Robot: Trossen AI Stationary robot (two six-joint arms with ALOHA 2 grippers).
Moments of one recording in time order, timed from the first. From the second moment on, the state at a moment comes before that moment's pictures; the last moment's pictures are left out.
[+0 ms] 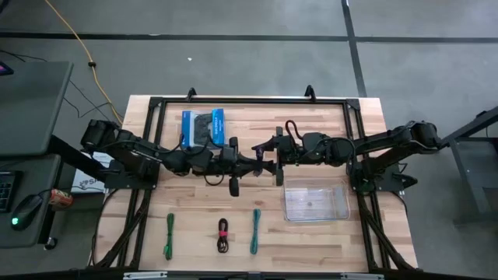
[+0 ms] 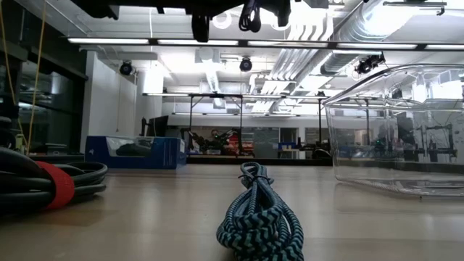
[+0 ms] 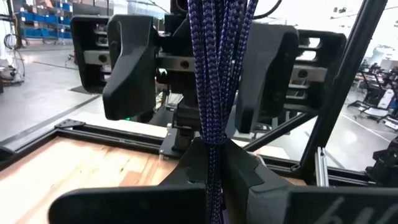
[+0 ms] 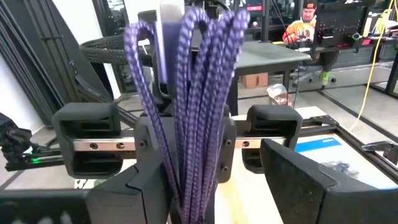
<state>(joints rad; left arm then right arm) -0.05 1.51 0.79 0.75 -0.22 -0.15 0.09 1.38 0.92 0.40 0.10 0.11</state>
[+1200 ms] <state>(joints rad) -0.04 1.51 0.79 0.73 -0.22 -0.14 0.09 1.38 0.92 0.36 0.07 0.13</state>
